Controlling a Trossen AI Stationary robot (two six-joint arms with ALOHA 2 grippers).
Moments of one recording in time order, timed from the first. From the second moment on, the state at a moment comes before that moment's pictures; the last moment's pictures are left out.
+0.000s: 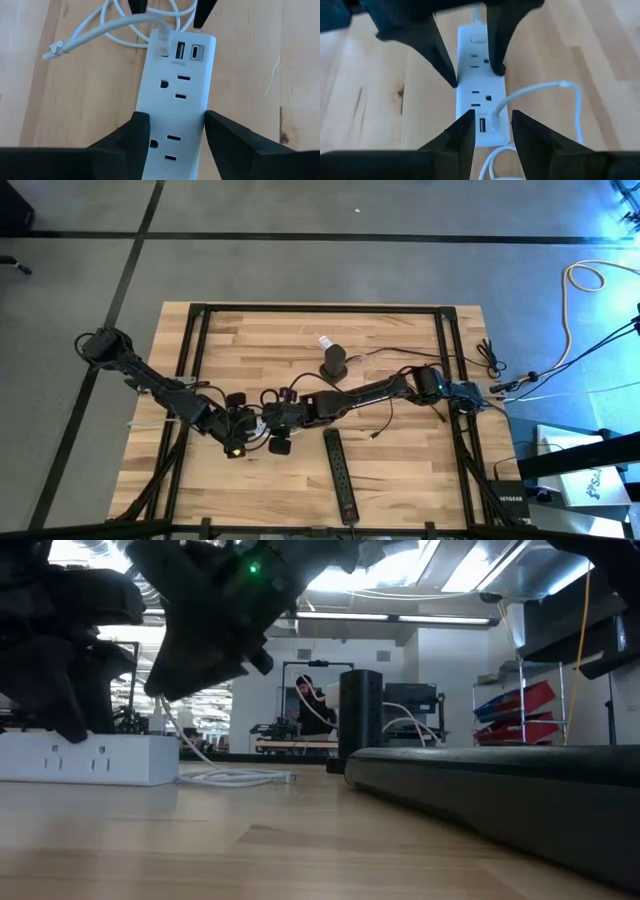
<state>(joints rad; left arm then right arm) -0.53 1.32 0.58 -0.46 -0.35 -0.56 0.18 2.35 1.94 -0.42 0.14 0.24</state>
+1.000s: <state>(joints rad) -0.53 1.32 0.58 -0.46 -0.35 -0.57 0.17 2.39 1.94 -0.39 0.09 0.23</state>
